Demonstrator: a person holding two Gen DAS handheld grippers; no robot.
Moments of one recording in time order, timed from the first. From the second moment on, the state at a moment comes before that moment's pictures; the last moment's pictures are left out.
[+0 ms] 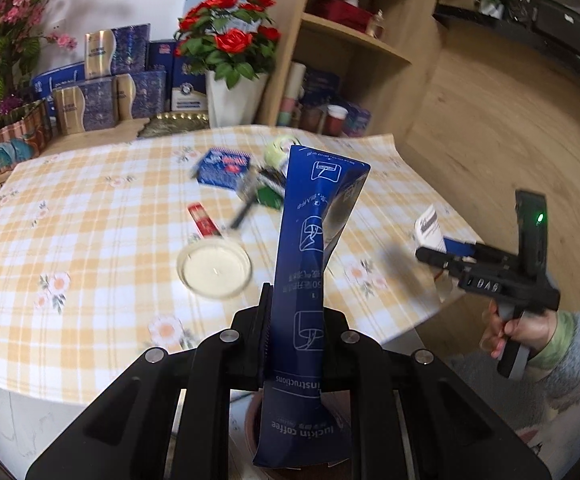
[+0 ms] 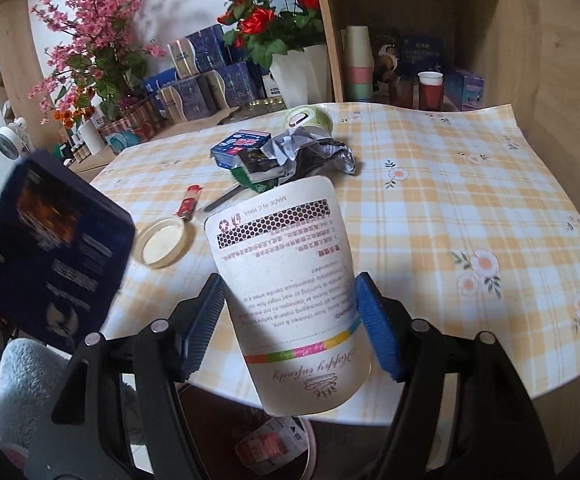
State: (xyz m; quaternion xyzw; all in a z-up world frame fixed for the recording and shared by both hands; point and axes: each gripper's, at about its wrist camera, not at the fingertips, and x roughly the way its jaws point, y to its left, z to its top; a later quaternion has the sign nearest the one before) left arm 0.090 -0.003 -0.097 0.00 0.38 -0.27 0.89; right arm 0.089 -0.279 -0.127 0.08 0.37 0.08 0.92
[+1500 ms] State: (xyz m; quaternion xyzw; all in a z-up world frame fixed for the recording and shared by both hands) left arm 0.034 -0.087 -0.310 0.17 0.53 -0.33 0.76; right arm -0.005 -0.275 -0.162 0.09 0.39 0.07 0.91
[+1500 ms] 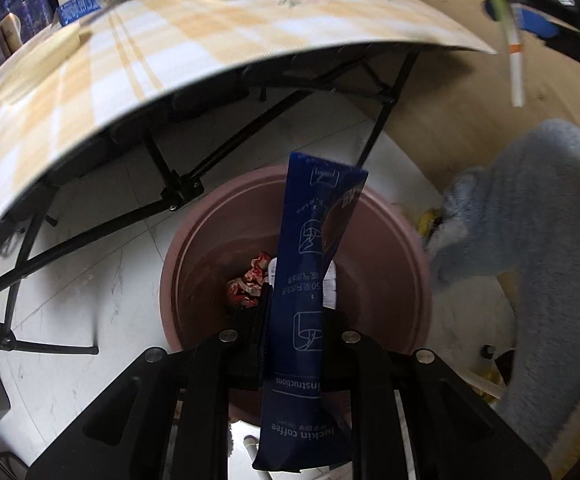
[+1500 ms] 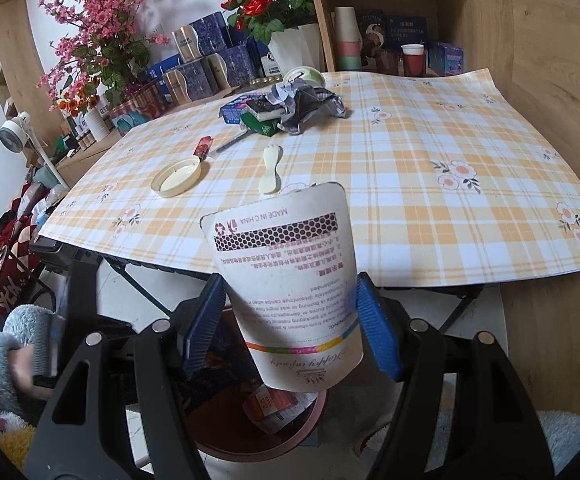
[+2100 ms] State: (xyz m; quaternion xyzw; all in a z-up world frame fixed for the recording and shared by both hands) left arm 0.054 0.001 -0.194 0.05 0.37 -0.22 0.90; right arm -0.004 -0.239 -0.200 0.08 0.44 0.11 0.89
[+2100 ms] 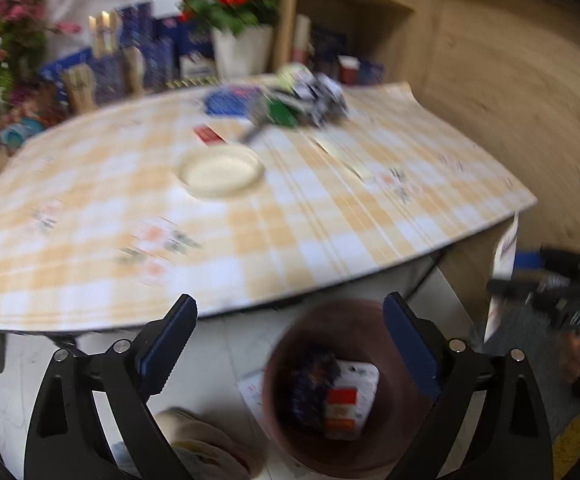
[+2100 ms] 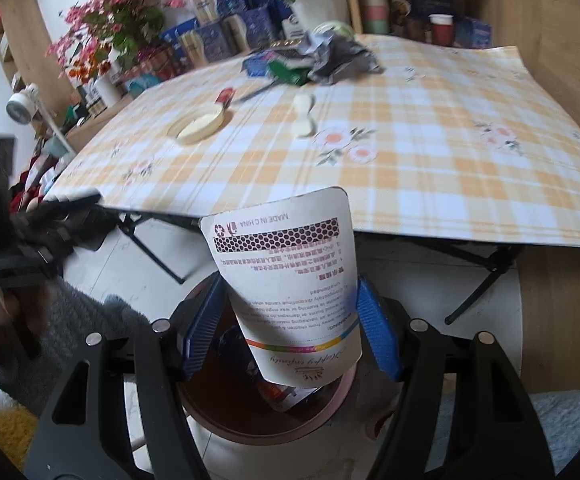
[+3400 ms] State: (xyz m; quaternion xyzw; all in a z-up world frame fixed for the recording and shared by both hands) left arm 0.040 0.097 -0.192 -0.03 0.34 -0.06 0.94; right arm 0.014 -0.192 -0.296 0.06 0.56 0.13 0.82
